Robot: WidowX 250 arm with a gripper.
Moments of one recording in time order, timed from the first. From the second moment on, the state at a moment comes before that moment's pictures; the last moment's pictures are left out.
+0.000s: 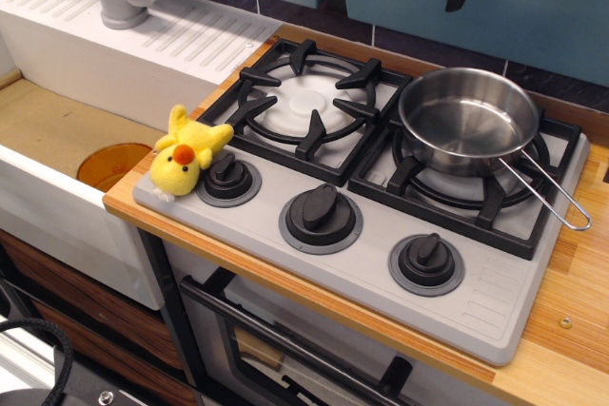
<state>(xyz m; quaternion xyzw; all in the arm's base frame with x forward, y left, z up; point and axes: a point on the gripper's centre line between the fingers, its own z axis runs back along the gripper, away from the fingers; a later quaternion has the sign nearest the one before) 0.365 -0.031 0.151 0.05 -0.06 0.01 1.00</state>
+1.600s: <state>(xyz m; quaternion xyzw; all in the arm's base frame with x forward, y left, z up) 0.369 -0.026 0.043 0.02 -0.14 -0.03 0.99</state>
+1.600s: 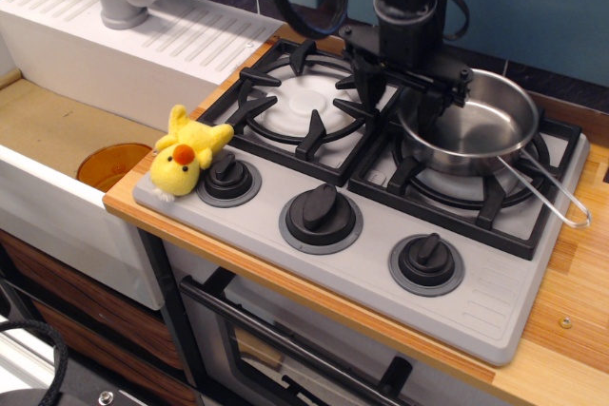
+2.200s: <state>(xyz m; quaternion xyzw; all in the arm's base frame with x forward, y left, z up) 0.361 -0.027 0.044 0.01 -0.11 -0.02 0.99</state>
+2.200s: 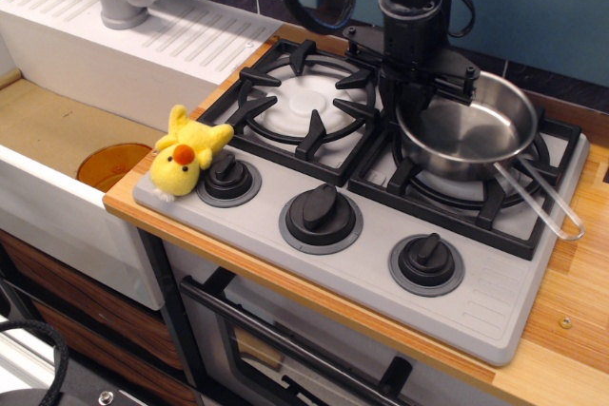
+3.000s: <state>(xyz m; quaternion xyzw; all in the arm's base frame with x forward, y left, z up) 0.355 -0.010 0.139 0.05 -0.03 -0.04 1.00</state>
